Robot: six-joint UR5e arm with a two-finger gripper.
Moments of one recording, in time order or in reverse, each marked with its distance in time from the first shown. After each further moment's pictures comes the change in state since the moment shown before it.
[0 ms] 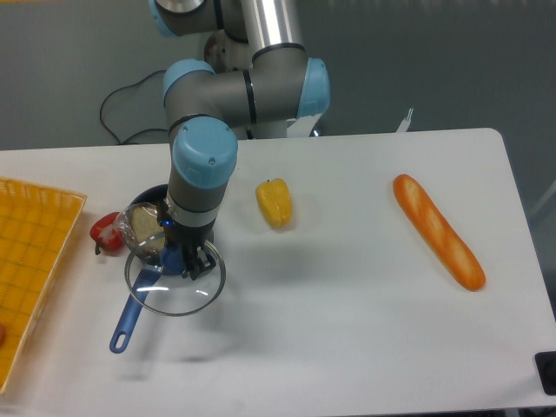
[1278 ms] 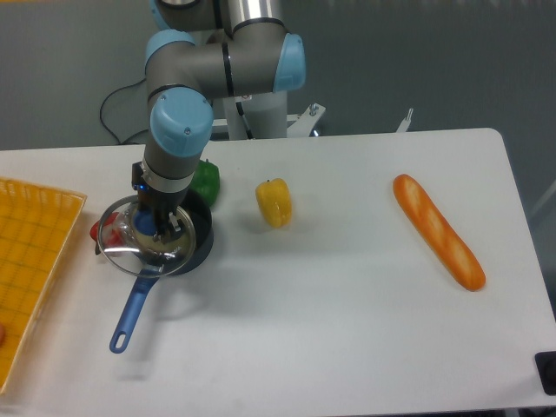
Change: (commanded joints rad) arm -0.043 0.098 -0.161 -0.029 -0.037 0.000
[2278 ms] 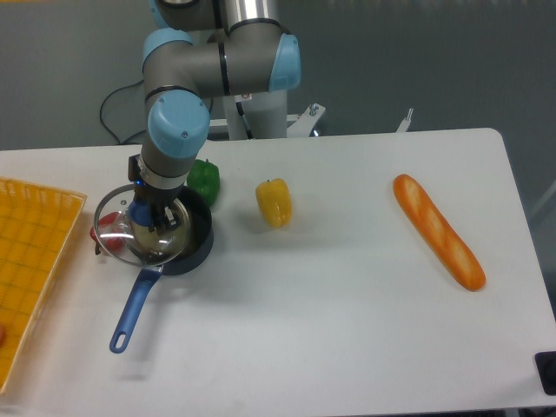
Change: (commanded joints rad) arm -0.014 -0.002 -0.025 -0.023 -0.012 0.008
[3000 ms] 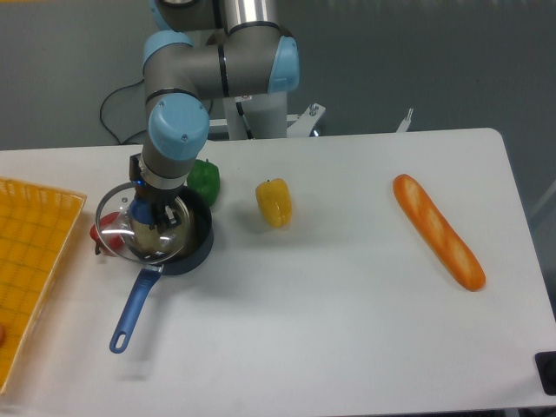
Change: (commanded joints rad) arm 0.008 0.002 0.003 -0.002 -0.002 0.000
